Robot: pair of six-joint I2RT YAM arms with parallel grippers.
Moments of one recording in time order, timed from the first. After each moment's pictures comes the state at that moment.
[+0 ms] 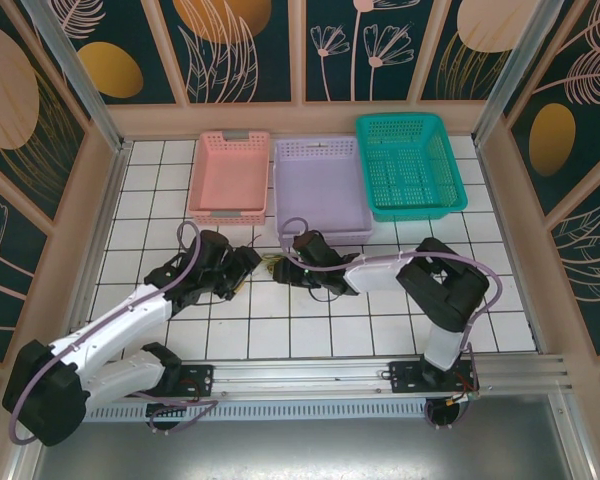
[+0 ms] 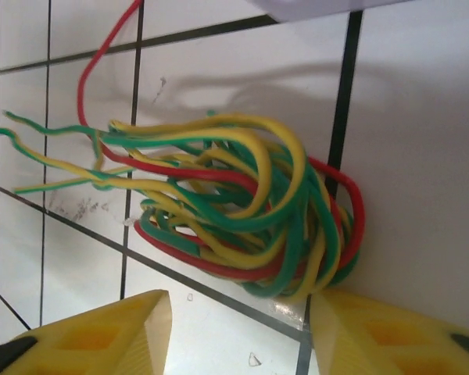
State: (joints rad) left arm -0.60 1.03 0.60 -0.41 0.16 -1.35; right arm 0.91 1.79 0.83 0.16 -0.15 0.91
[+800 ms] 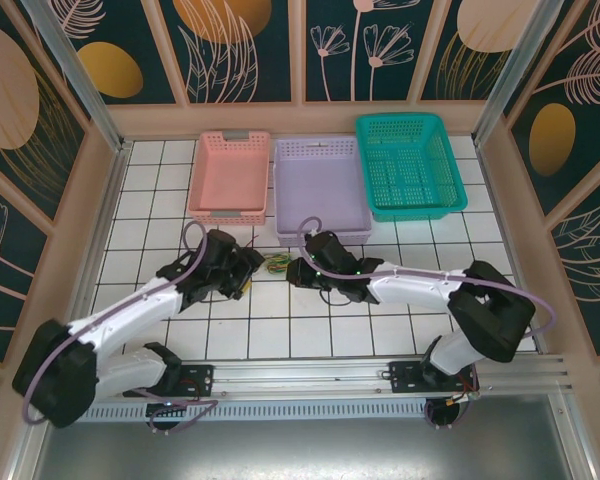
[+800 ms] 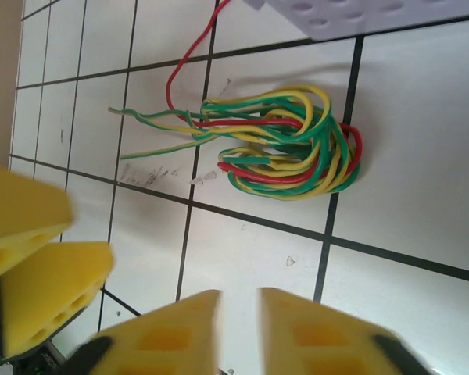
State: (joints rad) left arm -0.60 1.18 0.60 -0.30 0.18 -1.46; right arm 0.94 1.49 0.75 0.01 -0.09 0.92
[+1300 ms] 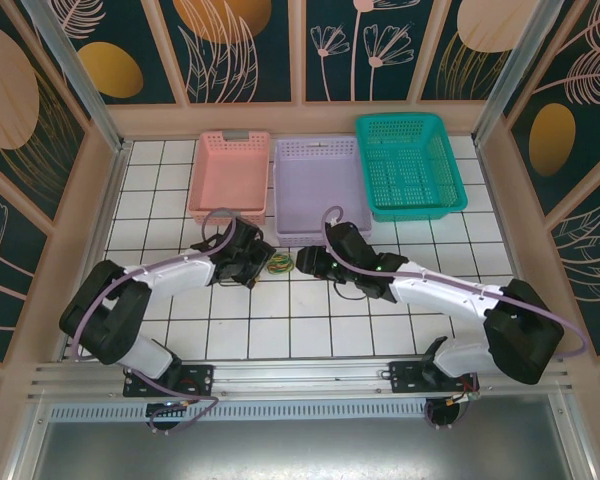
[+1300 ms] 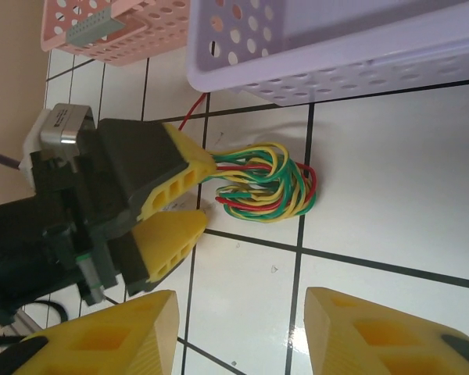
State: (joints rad) left arm -0.60 1.54 0.75 -0.21 0.10 -1.52; right arm 0.87 1.32 0.75 -0.12 -0.07 0.92
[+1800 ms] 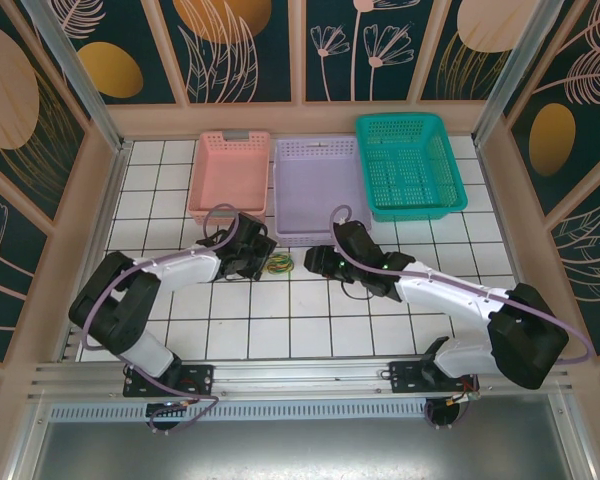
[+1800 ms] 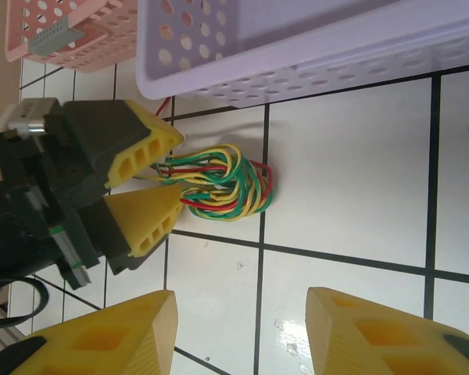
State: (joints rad) left arm -0.60 1.61 0.78 -0.15 0.07 -1.62; right arm 0.82 1.30 0.73 -0.17 -0.09 0.92
